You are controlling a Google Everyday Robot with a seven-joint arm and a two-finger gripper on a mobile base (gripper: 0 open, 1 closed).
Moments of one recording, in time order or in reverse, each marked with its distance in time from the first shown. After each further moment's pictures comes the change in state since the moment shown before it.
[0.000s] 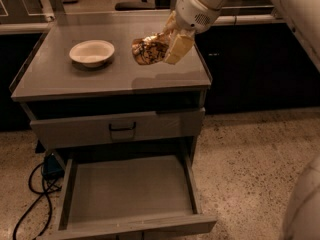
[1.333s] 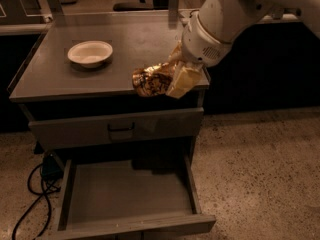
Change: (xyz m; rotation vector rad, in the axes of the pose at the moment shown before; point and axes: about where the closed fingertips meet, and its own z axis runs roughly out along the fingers) arm -0.010 0.102 -0.004 -0.051 -0.006 0.084
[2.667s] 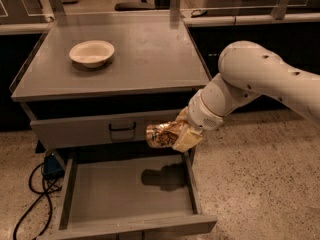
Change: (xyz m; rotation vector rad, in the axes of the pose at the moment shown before) arm 0.094 0.062 0.127 -0.092 -0.009 0.158
